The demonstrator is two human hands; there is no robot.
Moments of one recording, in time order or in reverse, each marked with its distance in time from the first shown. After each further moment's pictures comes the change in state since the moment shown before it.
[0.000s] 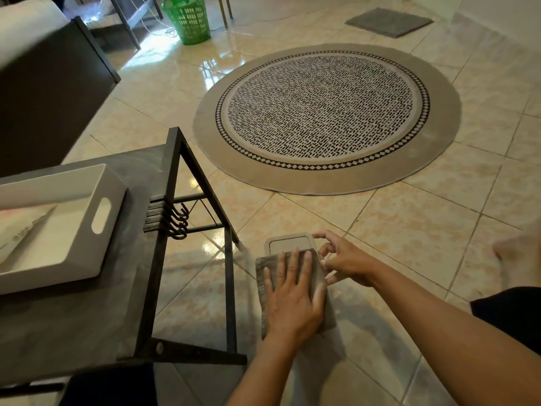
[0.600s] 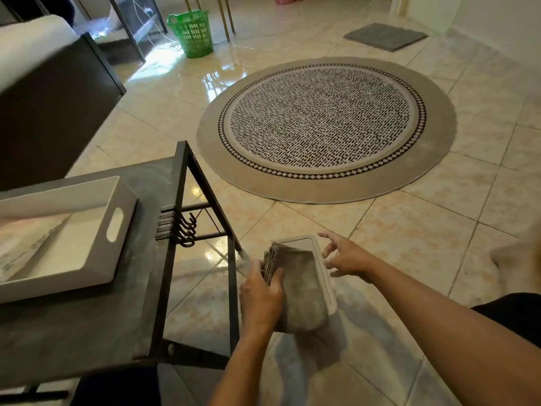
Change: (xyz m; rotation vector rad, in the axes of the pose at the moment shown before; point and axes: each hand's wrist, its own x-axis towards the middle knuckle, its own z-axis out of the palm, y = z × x) left_hand -0.001 -0.009 -0.073 -0.627 0.224 -0.342; right_hand -0.002 -0.020 -0.006 -0.172 0.123 0.038
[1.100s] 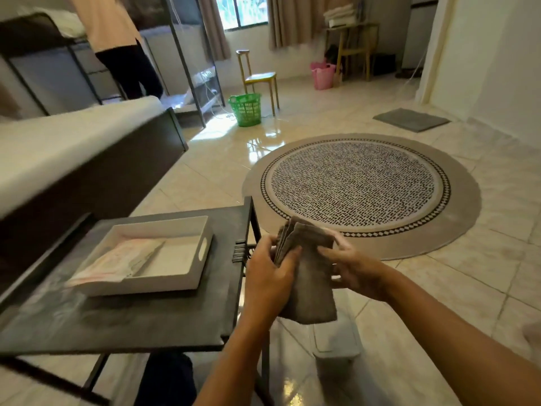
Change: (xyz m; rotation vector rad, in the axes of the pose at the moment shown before) left_hand -0.033 0.116 -0.133 -0.252 0.070 0.340; right_hand -0.112 -0.147 0.003 0.462 -0.317 -0.303
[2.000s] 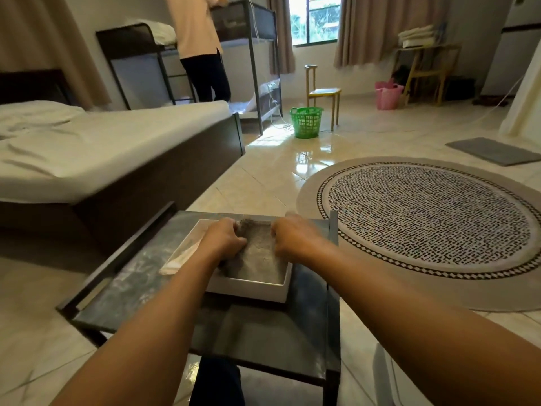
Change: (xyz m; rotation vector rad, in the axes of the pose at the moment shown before) left_hand 0.120 -0.072 -0.240 0.807 0.033 -0.314; right_hand 0.157 -0.069 0.238 -1.463 0.147 -0.355
